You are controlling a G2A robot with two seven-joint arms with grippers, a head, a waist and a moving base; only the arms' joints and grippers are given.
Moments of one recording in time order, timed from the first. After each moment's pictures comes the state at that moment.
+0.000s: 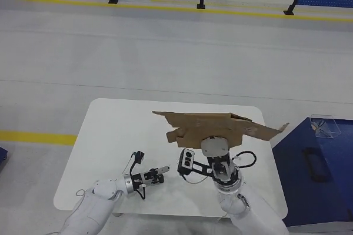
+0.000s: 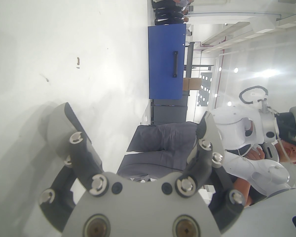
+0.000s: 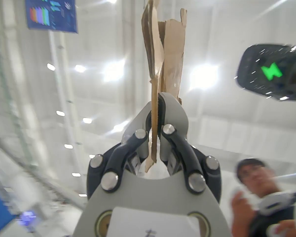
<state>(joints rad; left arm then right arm) 0.93 -1.33 -0.96 -0.73 -0.28 -0.60 -0.90 -1.23 -1.18 1.04 -1.74 2.09 0.62 0.98</state>
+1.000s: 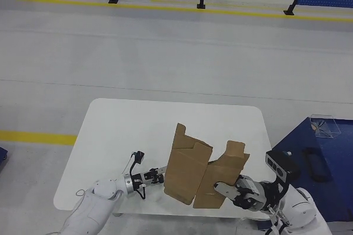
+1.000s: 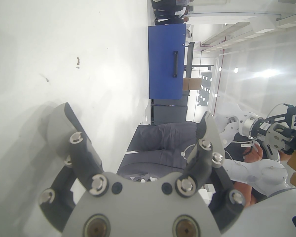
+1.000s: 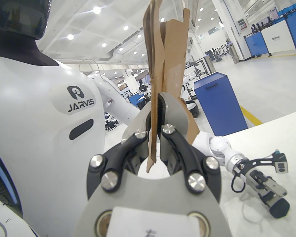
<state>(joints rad) 0.93 -1.33 -0.96 -0.73 -0.28 -0.60 -0.90 -1.52 -1.15 1.53 -2.05 0.32 -0.91 0.91</state>
